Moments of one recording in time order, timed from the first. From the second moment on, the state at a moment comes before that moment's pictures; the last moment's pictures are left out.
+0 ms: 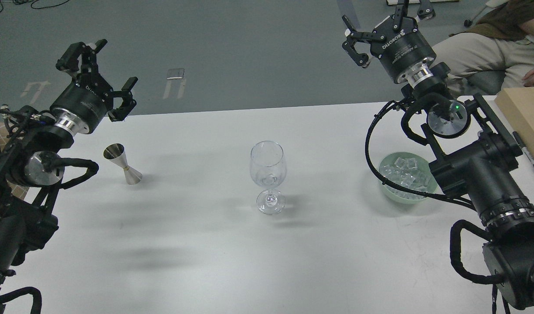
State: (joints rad) left arm -0.54 0.40 -1.32 -0.97 0.50 -0.33 0.01; right arm 0.79 0.00 1.41 0.77 -0.34 0.46 -0.02
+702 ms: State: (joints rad) left arm -0.55 0.33 -1.29 -0.96 0.43 -0.38 0.04; right arm 0.80 0.00 1.41 0.77 -0.33 0.46 -0.02
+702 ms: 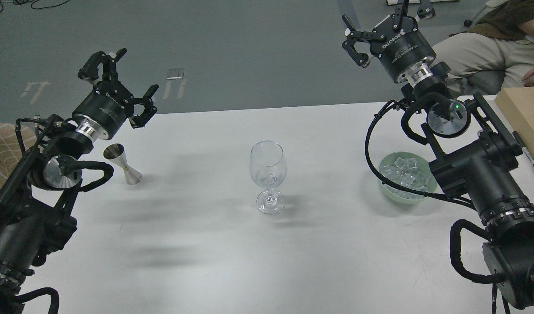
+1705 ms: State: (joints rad) left arm -0.55 0.32 -1.29 -0.96 0.43 -0.38 0.03; right arm 0.80 -0.01 1.33 0.77 -0.33 0.42 -0.02
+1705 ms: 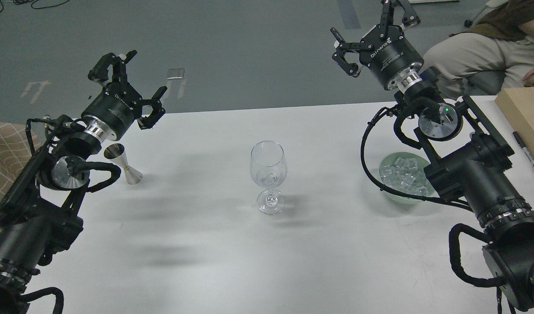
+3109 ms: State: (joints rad) left arm -0.55 0.32 -1.29 -0.97 0.43 -0.38 0.03; right arm 0.89 -0.34 0.81 0.86 -0.75 0.29 -0.02
